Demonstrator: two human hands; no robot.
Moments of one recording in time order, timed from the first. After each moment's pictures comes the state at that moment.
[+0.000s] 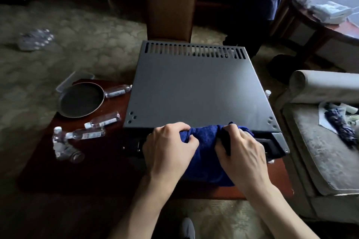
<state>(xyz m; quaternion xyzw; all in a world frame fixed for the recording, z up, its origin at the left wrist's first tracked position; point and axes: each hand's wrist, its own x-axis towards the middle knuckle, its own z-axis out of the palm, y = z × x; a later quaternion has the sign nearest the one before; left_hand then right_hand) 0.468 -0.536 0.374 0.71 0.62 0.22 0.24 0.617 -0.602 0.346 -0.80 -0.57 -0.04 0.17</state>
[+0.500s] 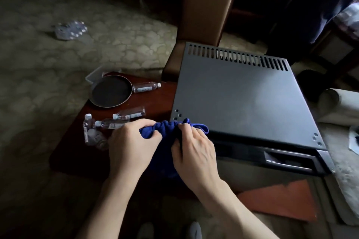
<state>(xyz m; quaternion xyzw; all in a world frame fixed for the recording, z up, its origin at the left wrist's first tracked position) 0.317 -0.501 0.374 0.63 0.68 0.31 0.20 0.447 -0.536 0.337 -0.70 -0.67 0.03 0.25</state>
